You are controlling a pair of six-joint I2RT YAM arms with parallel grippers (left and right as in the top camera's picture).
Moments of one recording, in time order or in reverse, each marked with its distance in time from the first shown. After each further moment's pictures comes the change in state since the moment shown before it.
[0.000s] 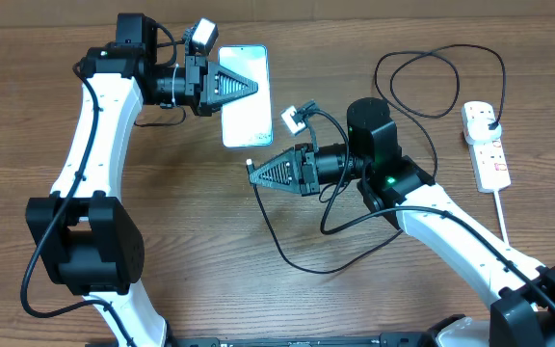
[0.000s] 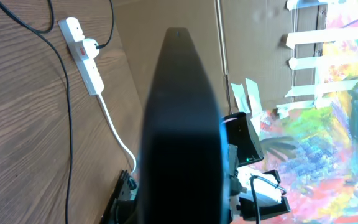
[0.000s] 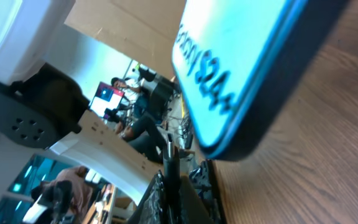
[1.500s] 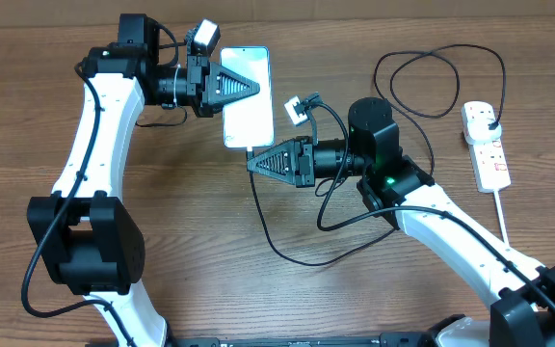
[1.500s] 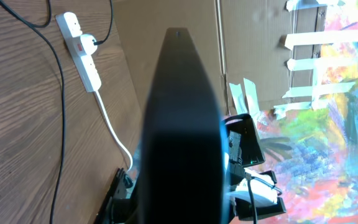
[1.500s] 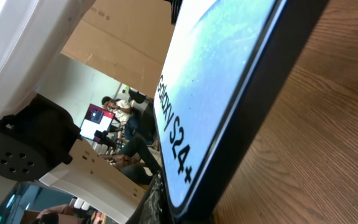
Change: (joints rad) left arm -0.013 0.000 0.000 -0.011 0.003 -0.015; right arm 0.002 0.000 0.000 0.072 0.105 0.078
